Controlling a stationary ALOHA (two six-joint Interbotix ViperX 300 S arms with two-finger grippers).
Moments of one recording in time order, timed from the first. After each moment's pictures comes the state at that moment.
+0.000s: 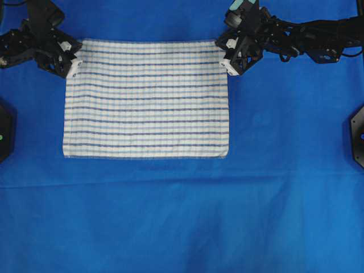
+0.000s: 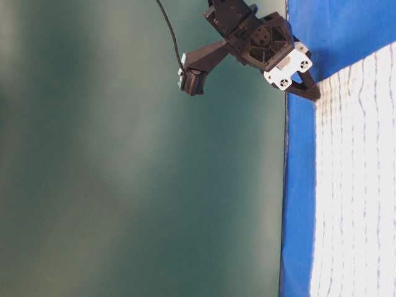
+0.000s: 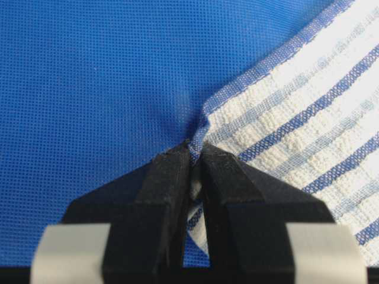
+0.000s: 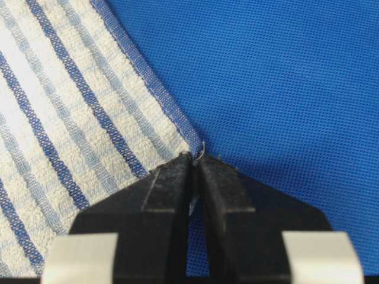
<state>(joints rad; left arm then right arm) 0.76 -0.04 1.15 -0.03 -0.27 -0.04 -0.57 0.24 0.70 -0.07 -0.19 0.08</state>
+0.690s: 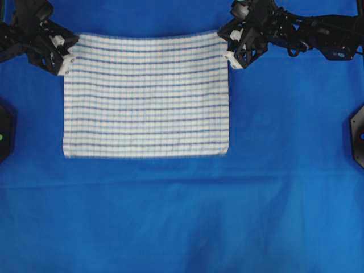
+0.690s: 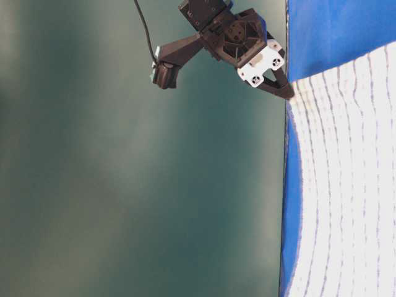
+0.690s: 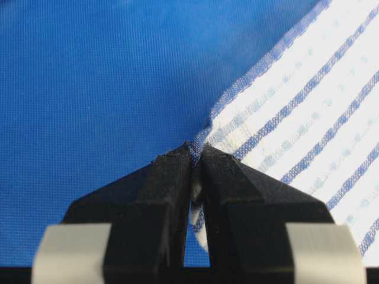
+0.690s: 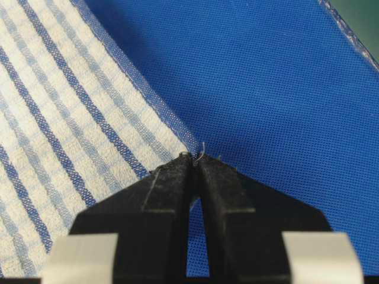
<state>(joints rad) 0.74 -0.27 1.15 -0.03 -0.15 0.00 -0.57 0.13 0.72 -0.07 -0.17 0.08</state>
